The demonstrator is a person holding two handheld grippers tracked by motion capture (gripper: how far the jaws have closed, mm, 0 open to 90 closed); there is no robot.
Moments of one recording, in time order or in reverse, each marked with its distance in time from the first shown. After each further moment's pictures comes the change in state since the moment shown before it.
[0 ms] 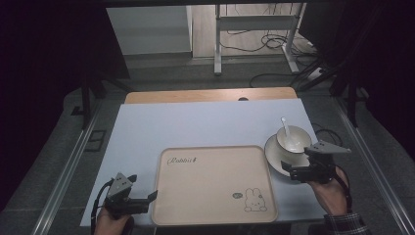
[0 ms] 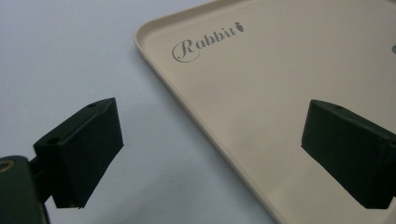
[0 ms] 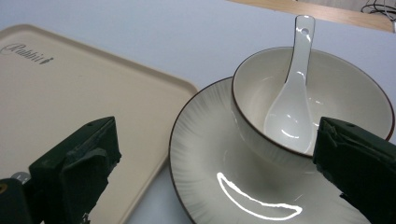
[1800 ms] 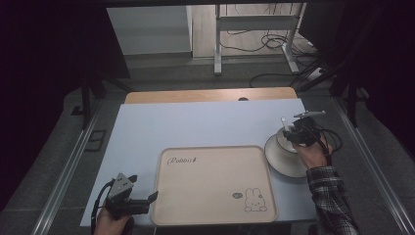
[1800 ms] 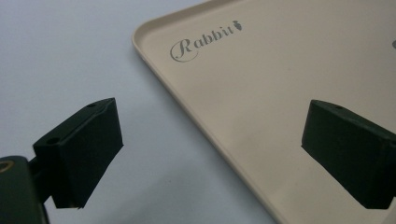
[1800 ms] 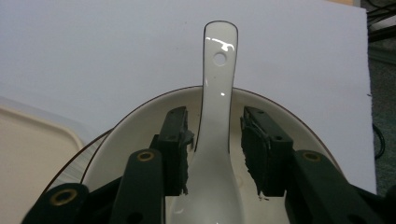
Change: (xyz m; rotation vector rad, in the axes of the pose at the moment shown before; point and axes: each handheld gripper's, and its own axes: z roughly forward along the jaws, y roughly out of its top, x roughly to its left) left arm -0.002 0.000 0.000 0.011 0.004 0.026; right arm -0.060 0.049 0.096 0.195 -0.178 0.082
